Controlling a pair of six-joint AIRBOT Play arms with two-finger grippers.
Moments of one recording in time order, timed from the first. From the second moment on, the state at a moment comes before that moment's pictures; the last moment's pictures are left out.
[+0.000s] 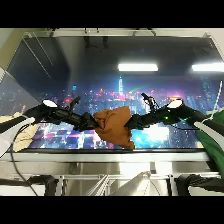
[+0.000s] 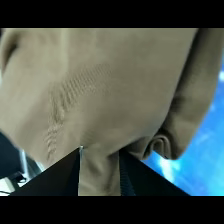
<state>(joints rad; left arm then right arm) -0.11 -1.61 0.83 0.54 -1.18 -1.10 0.23 -1.48 0.76 -0.40 1.07 0.97</state>
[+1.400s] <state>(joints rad) -0.03 -1.23 1.63 0.54 -1.44 -1.29 0.11 -1.14 1.42 -0.32 1.25 1.01</state>
